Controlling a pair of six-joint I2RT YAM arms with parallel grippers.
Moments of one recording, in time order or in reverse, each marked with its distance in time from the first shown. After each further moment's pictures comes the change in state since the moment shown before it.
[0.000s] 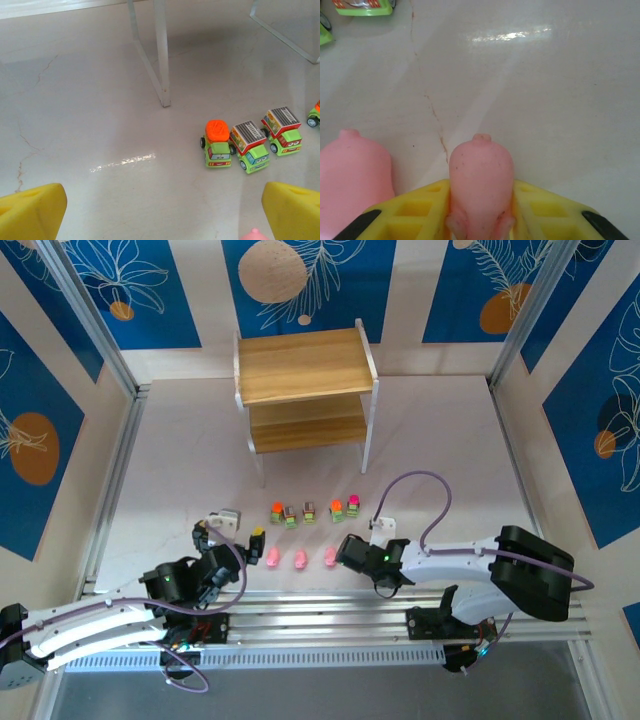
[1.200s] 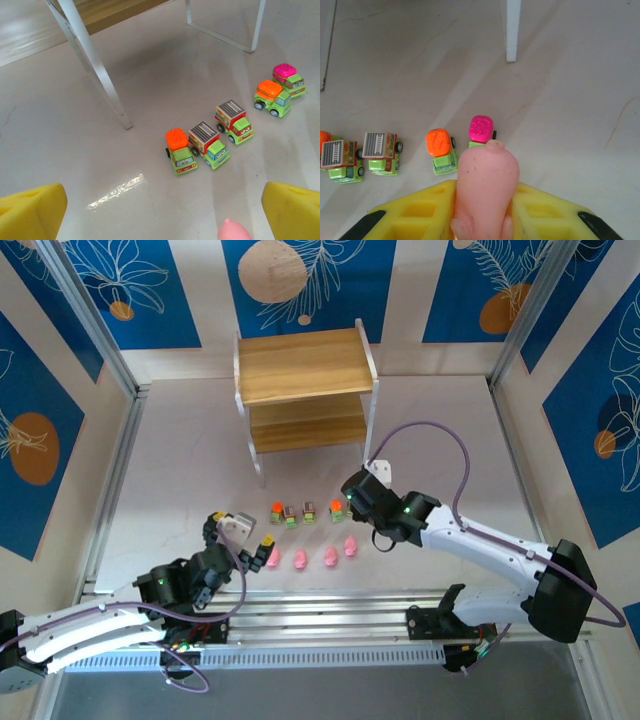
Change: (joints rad) left arm 0.000 -0.074 -0.019 0.113 0.173 0.341; right arm -0.240 -0.114 0.402 -0.161 -0.090 -0.459
